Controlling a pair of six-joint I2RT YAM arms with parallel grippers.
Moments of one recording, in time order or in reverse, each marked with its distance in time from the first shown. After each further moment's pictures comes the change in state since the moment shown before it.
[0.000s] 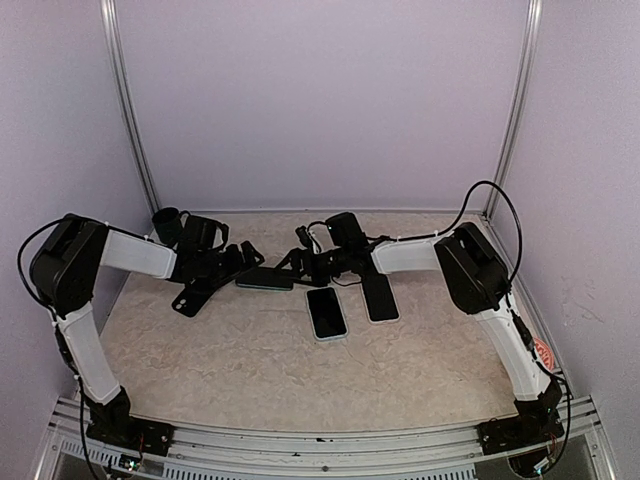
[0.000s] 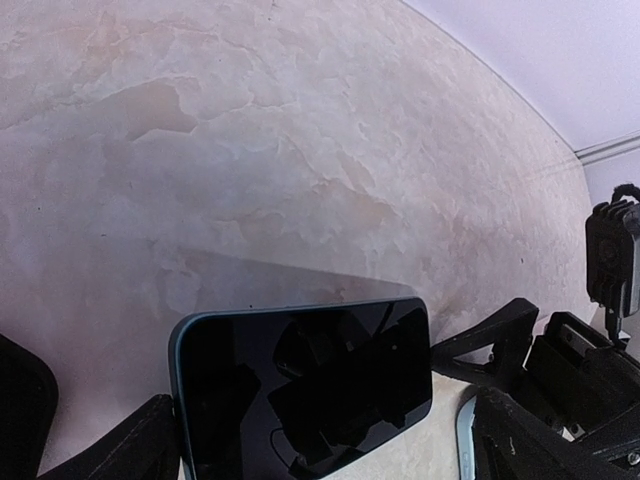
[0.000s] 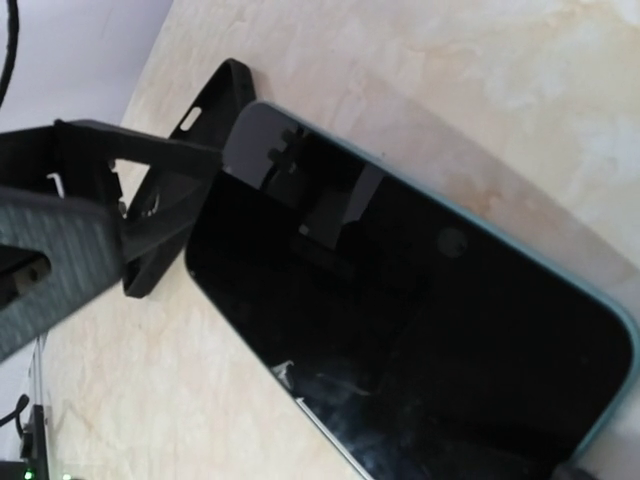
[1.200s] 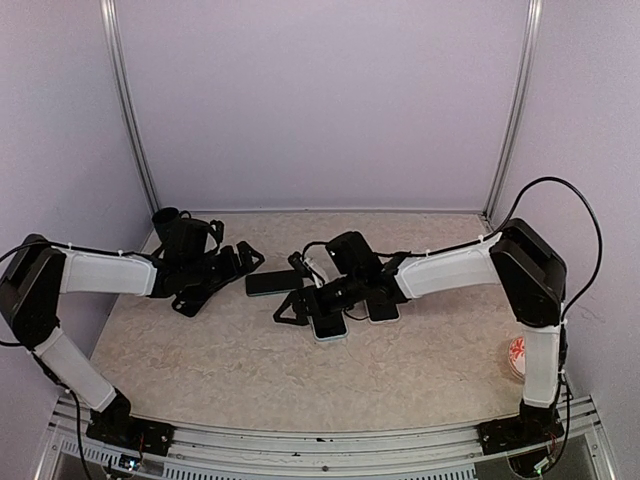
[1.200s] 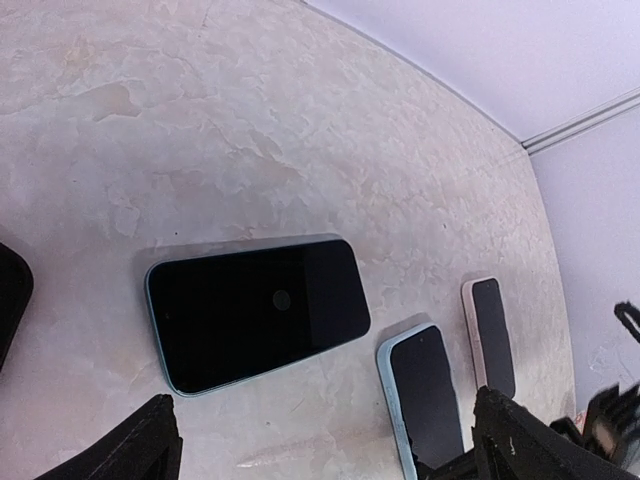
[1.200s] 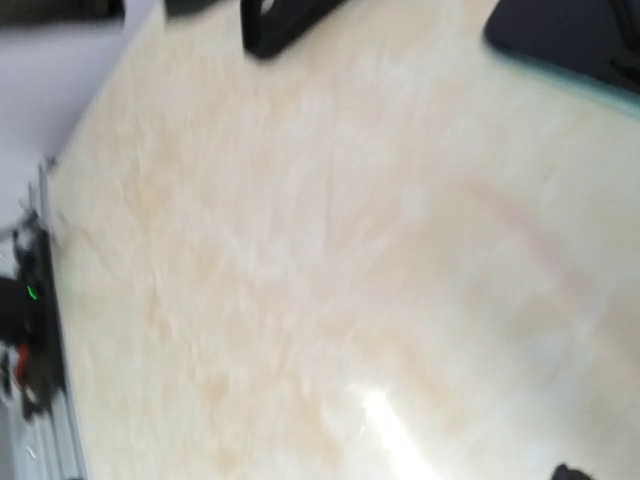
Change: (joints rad) left arm -0.091 -0.266 -0.169 0.007 -0.060 -0.029; right arm 0.166 -0.442 -0.521 -0.008 0.127 -0.172
